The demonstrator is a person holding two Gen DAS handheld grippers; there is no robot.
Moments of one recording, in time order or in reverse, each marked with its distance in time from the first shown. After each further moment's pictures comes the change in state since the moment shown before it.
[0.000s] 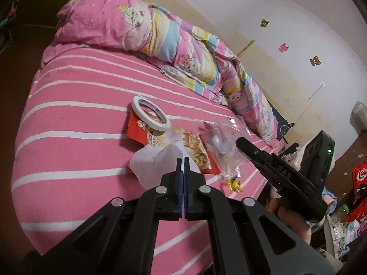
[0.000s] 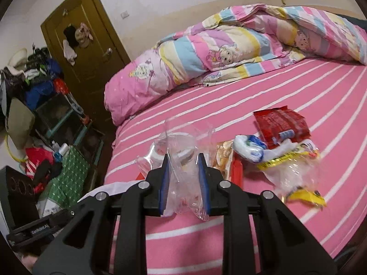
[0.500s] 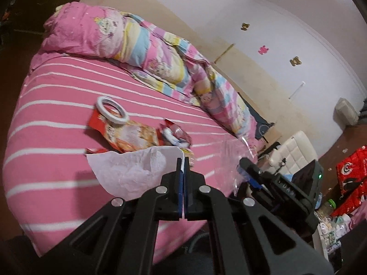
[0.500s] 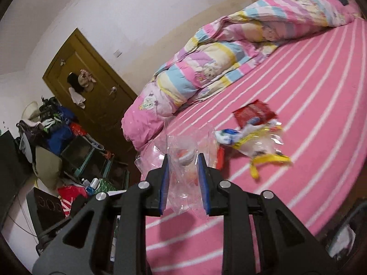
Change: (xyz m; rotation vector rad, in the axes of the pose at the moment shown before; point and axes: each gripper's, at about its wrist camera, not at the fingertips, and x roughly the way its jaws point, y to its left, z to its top) left arm -0.048 -0.082 -0.030 0.016 -0.024 -0.110; right arm -0.138 -0.047 -0.020 0.245 -0.098 0.095
